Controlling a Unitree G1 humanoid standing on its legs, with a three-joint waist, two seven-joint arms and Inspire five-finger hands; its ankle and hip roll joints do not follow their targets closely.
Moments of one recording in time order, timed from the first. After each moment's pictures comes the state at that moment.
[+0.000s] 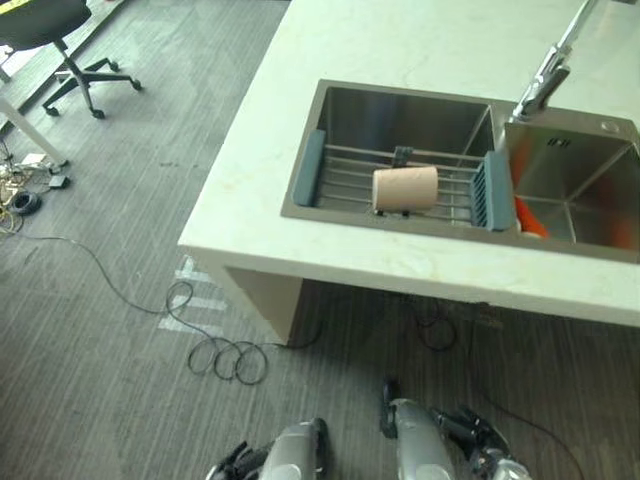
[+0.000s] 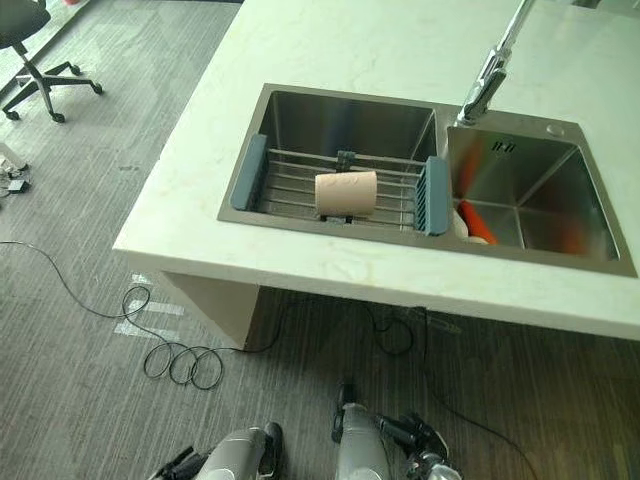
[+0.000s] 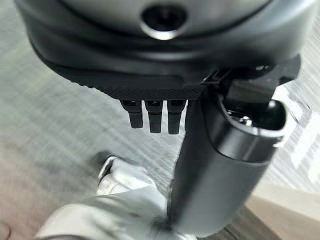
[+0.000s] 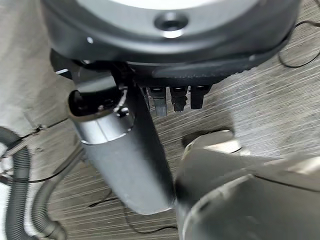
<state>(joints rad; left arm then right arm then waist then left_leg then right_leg) 0.06 0.16 0.05 1.22 -0.64 -0.09 0.00 -0.05 -0.23 0.00 1.23 0.59 -0.15 0.12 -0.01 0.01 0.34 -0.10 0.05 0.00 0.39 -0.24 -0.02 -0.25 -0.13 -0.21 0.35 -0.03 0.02</state>
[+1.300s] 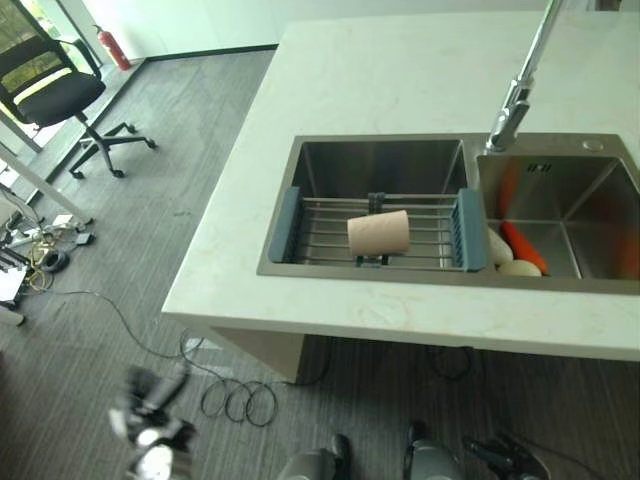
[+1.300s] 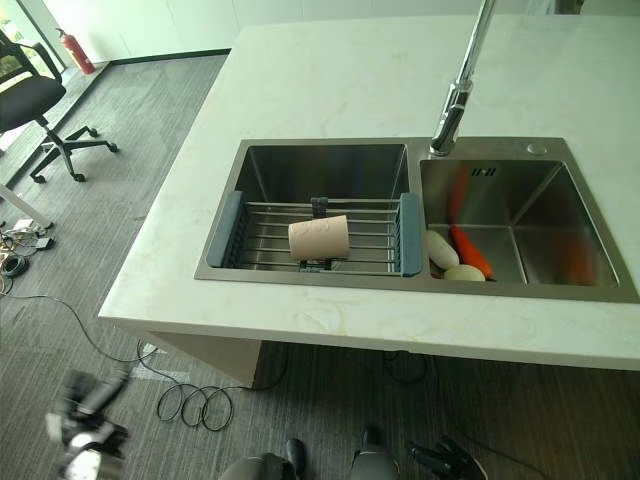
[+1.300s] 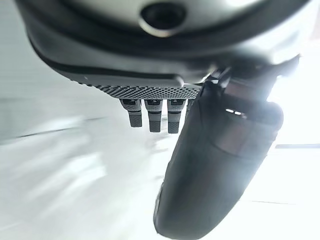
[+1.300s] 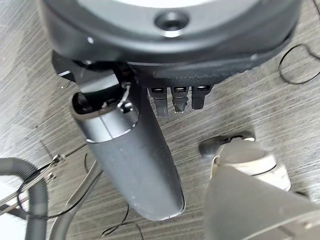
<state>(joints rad) 0.08 0.43 0.31 0.65 -0.72 -0.53 0.35 0.04 -0.35 -0.05 1.21 0.58 -0.15 0.09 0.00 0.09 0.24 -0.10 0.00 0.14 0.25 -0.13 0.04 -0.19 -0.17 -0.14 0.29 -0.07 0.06</state>
